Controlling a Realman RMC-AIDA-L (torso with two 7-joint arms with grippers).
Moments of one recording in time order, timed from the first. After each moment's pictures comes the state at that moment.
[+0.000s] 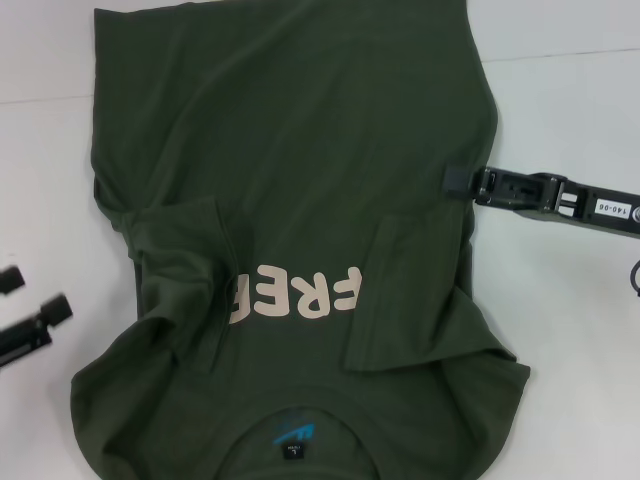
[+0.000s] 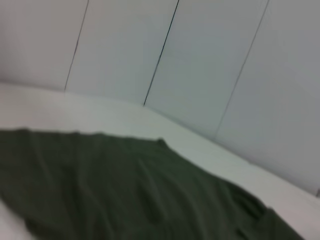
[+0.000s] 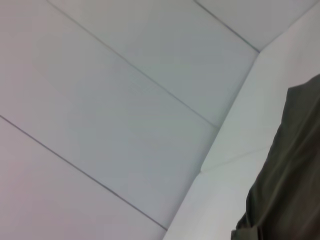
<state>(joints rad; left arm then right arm) -0.25 -2.15 0.34 0.80 2.01 1.69 -1.36 0.50 2.02 -0.40 -0.50 -1.98 -1.73 1.91</state>
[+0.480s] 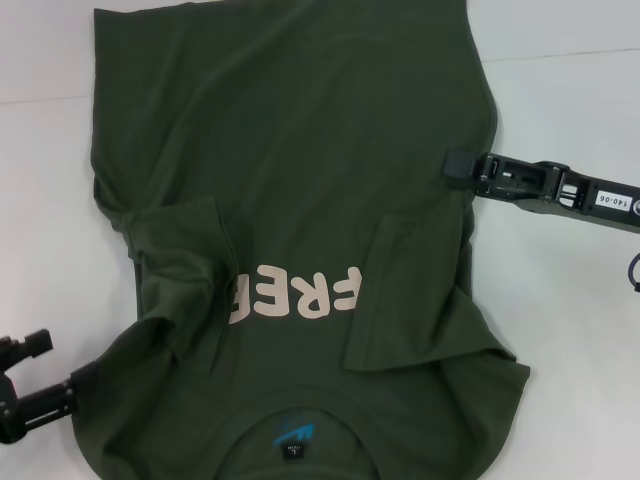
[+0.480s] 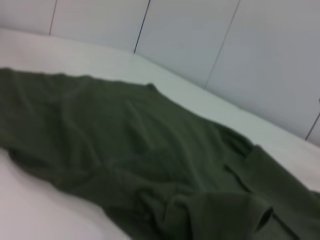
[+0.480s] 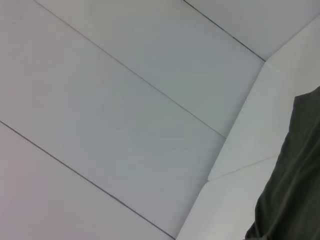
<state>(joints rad) -0.23 -2.16 0.34 0.79 2.15 1.67 -1.30 0.50 2.02 -0.40 -0.50 -1.95 -1.73 1.93</state>
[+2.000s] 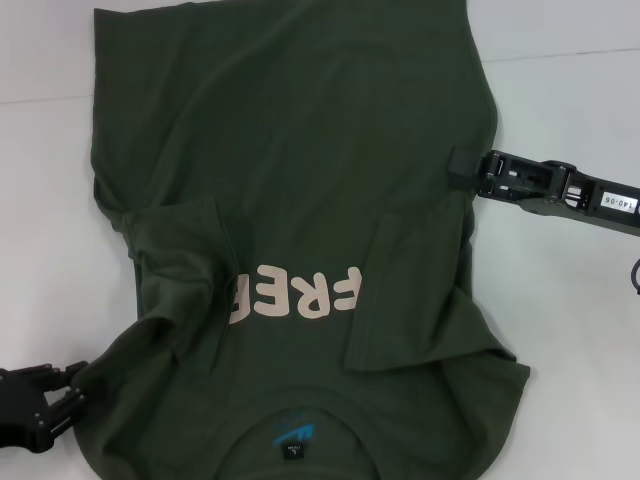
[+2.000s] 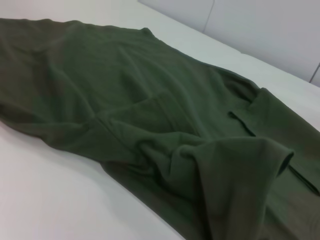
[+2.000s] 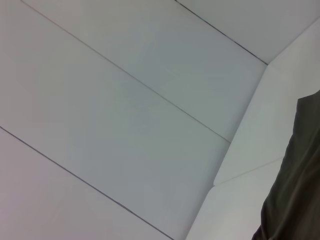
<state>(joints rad) -0.28 -2.16 0.40 0.76 2.26 1.55 -1.28 0.49 2.02 -0.39 -0.48 -1.94 -1.74 1.93</state>
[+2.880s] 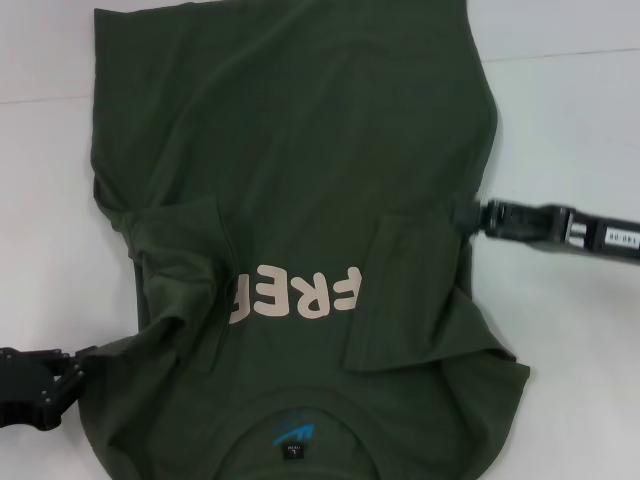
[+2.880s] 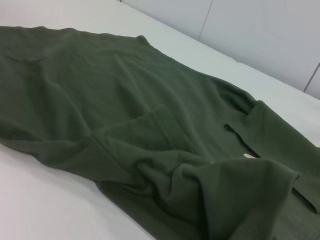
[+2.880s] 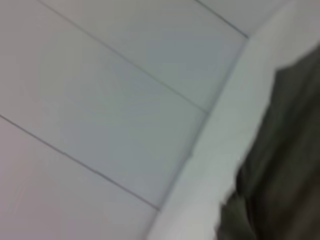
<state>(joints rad) -0.32 -2.15 0.40 0.76 2.26 1.56 -1.33 0.47 2.00 -0.41 -0.49 -2.02 -1.74 1.93</state>
